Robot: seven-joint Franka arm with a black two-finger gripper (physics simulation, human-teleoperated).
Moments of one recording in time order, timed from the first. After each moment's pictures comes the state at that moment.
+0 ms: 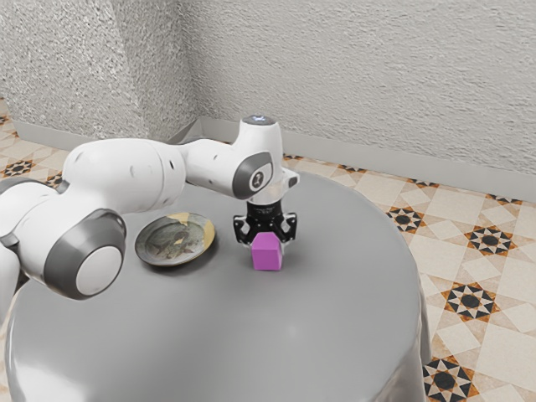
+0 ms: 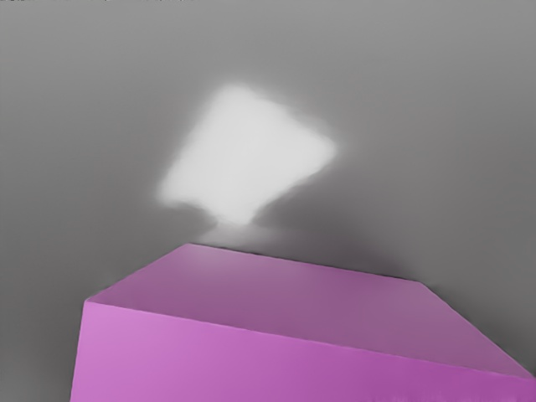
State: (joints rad) arm -0.28 0.80 0.20 -1.31 -0.14 2.03 -0.61
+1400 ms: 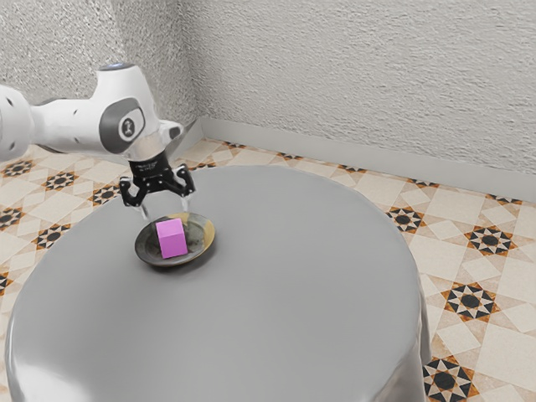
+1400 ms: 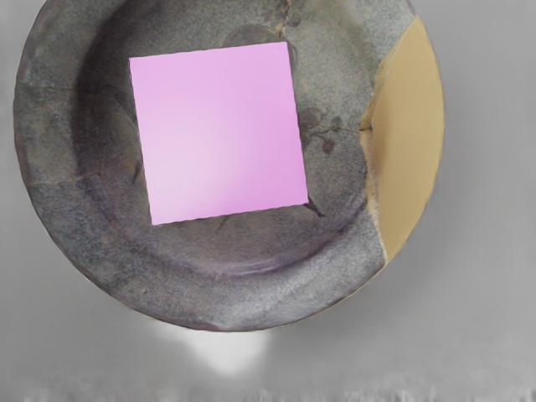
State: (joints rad) arm 0.03 0.19 0.11 -1.88 -0.08 2.08 -0.47
